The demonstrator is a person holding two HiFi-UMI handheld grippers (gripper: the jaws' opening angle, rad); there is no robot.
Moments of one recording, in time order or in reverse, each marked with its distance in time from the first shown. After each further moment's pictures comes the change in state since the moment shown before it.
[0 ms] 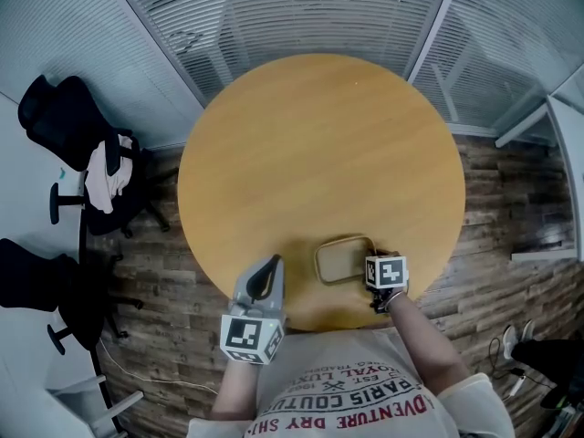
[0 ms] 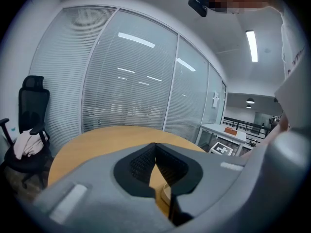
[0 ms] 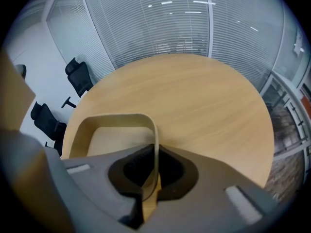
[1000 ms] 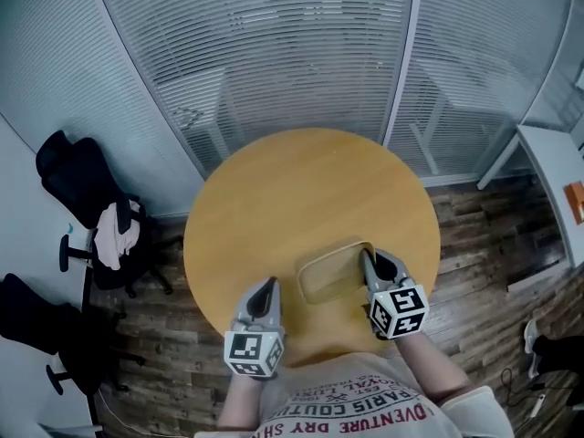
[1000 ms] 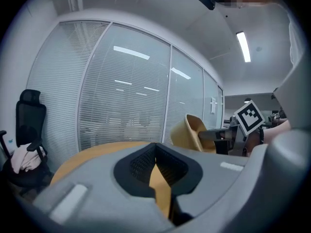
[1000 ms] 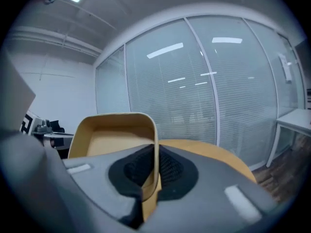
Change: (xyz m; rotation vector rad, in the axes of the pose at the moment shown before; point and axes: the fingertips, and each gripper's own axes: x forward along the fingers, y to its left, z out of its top) left arm -0.007 -0.036 0.063 0.066 -0.129 -0.001; right arm -0.251 0.050 0.154 -0.169 -0.854 0.135
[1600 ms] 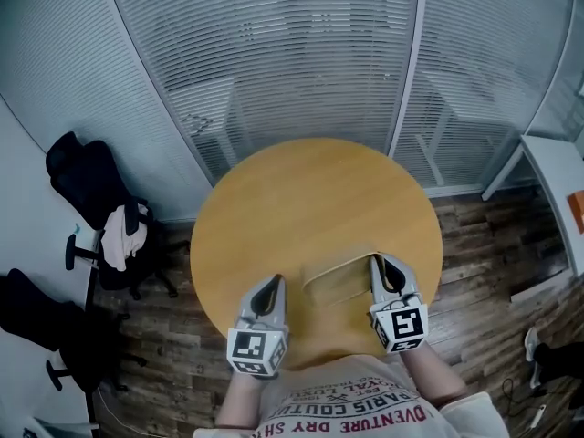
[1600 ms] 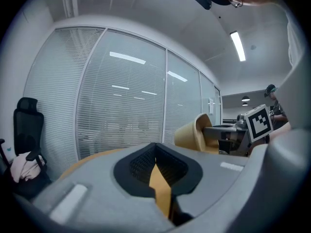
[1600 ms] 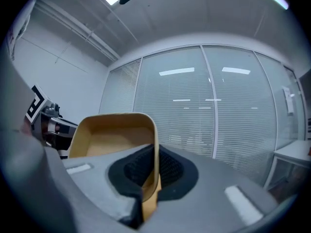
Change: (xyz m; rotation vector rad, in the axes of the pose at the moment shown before) left arm 0.000 -0.006 0.030 0.050 -0.049 -0.011; right arm -0.029 0.011 0.042 -0.227 -0.208 -0.042
